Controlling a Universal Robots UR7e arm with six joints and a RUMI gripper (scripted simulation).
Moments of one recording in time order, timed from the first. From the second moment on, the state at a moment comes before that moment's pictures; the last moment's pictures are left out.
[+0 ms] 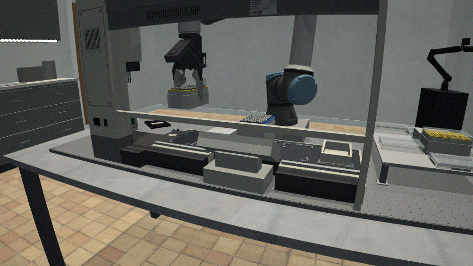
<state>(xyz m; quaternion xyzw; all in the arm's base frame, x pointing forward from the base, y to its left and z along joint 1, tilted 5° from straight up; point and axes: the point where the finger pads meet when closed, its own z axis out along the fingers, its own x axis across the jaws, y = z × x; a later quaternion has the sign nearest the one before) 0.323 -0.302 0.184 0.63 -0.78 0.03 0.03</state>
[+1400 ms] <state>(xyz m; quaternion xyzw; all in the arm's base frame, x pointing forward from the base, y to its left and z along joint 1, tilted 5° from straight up) 0.324 -0.297 0.245 0.63 -0.78 0.03 0.03</state>
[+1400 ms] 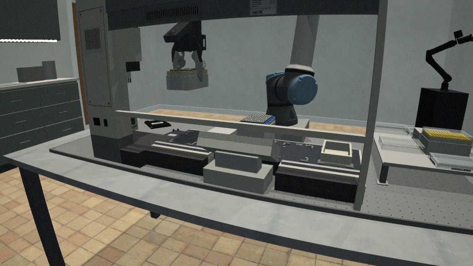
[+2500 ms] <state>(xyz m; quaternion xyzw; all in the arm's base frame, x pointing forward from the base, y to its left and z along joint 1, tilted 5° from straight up) 0.325 -0.294 0.281 0.63 -0.78 0.03 0.03</state>
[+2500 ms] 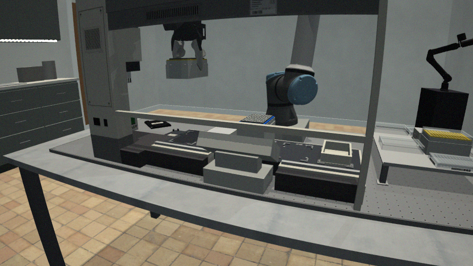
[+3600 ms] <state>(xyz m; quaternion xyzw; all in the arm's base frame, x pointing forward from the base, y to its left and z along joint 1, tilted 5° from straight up) 0.215 -0.271 0.280 0.63 -0.78 0.03 0.03</state>
